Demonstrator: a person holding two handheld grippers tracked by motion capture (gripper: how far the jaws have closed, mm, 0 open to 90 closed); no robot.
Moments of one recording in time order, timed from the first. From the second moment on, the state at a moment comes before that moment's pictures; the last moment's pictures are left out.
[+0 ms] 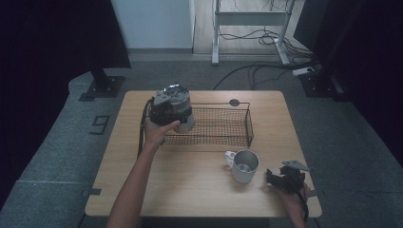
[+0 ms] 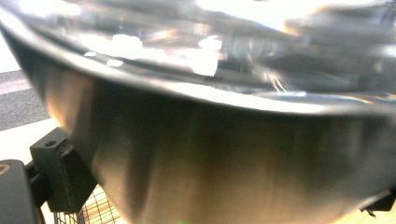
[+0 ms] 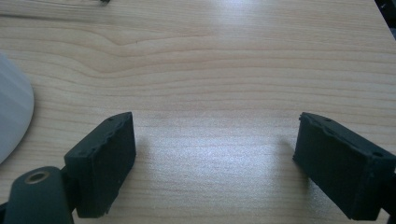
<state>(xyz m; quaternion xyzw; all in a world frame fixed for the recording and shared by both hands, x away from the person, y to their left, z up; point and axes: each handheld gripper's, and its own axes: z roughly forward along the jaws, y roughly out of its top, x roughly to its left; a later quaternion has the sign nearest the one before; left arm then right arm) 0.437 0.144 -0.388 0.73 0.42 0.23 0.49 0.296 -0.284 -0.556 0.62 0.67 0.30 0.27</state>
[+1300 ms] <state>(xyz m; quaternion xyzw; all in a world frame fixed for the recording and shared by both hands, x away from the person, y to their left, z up) 0.474 0.132 -0.420 0.74 0.44 0.23 0.45 0.296 -0.284 -0.556 0.62 0.67 0.30 0.27</state>
